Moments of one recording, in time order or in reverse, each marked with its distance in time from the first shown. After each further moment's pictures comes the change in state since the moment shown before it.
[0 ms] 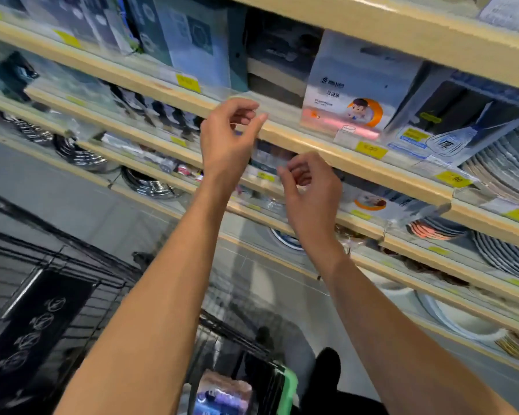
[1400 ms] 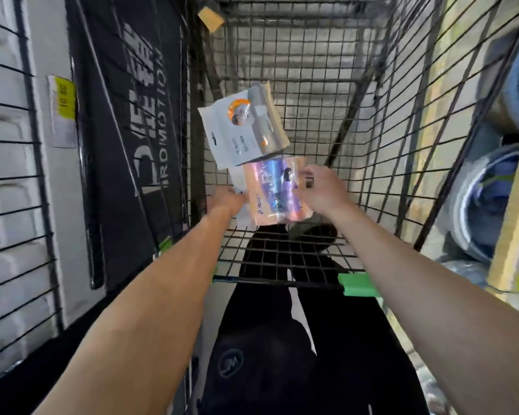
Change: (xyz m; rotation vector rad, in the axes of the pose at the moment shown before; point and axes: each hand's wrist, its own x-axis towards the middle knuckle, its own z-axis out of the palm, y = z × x) left_hand -0.612 -0.274 -0.056 -0.268 0.578 -1.879; right_hand -0.385 0.130 0.124 -0.583 -1.884 -0.190
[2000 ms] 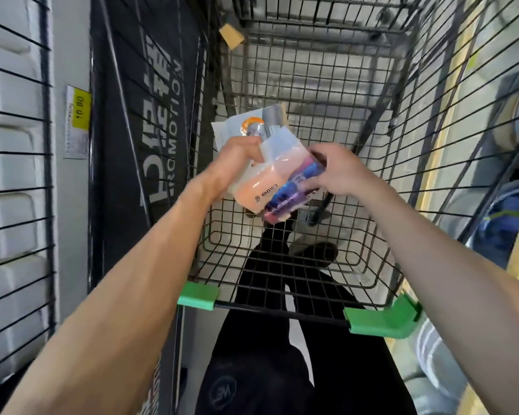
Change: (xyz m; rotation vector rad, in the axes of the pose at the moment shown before) left_hand -0.043 0.103 -0.062 -0.291 -0.358 0.510; right_hand 0.053 -0.041 -0.054 -0.084 -0.157 -0.181
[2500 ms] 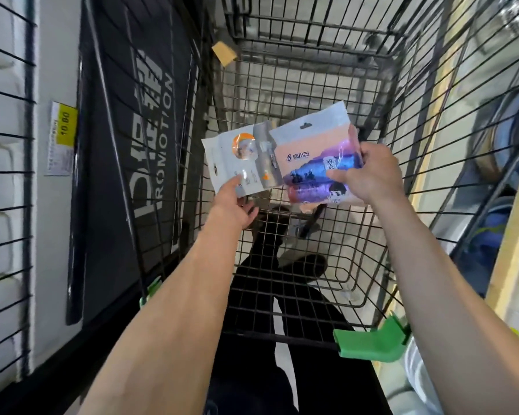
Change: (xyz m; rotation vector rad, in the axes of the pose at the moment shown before) left_hand 0.026 -0.045 0.032 -0.875 0.460 -0.633; right_hand -0.009 0.015 -0.040 0.132 0.433 0.270
